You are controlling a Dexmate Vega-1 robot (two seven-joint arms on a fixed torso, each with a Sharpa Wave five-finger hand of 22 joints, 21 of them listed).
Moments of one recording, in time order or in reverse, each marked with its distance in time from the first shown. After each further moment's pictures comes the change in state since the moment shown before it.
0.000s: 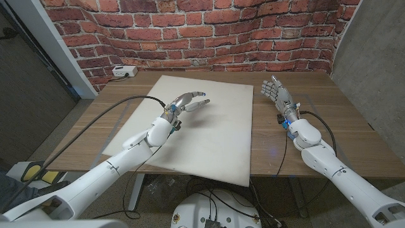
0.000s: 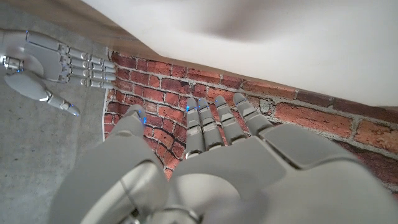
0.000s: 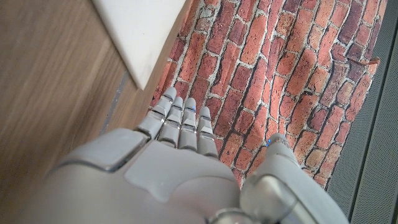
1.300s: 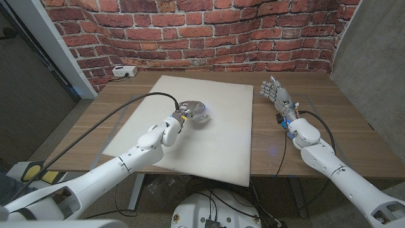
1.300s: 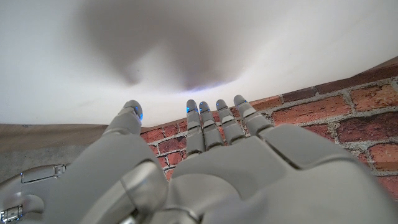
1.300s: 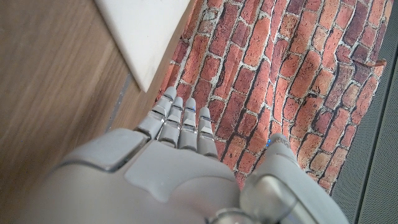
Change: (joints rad) left arm -0.105 0.018 0.205 -0.098 0.406 0.385 -0.212; left_hand 0.035 -0.034 0.008 -0.026 0.008 -0.033 -0.014 0.000 0.000 -0.067 -0.031 -0.012 0.000 -0.056 -0.013 -0.013 -0.003 -0.038 -0.016 -0.014 0.000; right arm 0.015 0.002 -0.008 0.010 -0.001 -0.021 0.001; right_hand 0.000 0.000 0.000 0.000 0.000 -0.003 -0.004 0.000 0.000 0.000 0.000 0.000 0.000 0.000 0.000 0.000 0.000 -0.007 -0.007 0.006 0.000
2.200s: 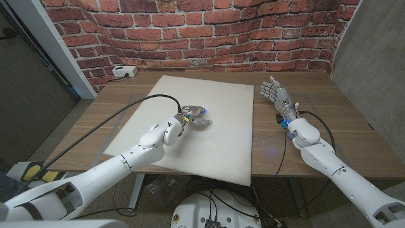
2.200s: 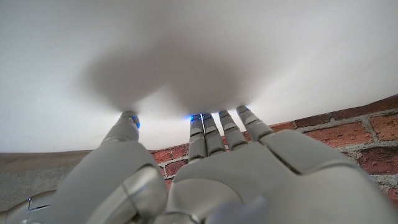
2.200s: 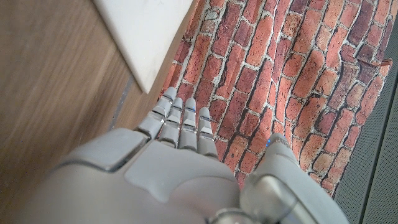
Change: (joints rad) left arm -0.039 -0.005 0.044 0.049 -0.015 -0.006 -0.112; left_hand -0.009 -0.009 0.000 0.008 0.000 0.002 -0.002 0.004 -0.001 -0.001 0.001 0.004 0.000 0.000 0.000 0.004 -0.003 0.000 0.000 0.000 0.000; right arm -0.009 -0.005 0.002 -0.023 0.000 -0.024 -0.017; right_hand 0.000 0.000 0.004 0.004 0.000 -0.005 0.001 0.000 0.000 -0.003 0.003 0.000 0.000 -0.009 0.002 0.000 0.000 -0.007 0.003 0.012 0.000
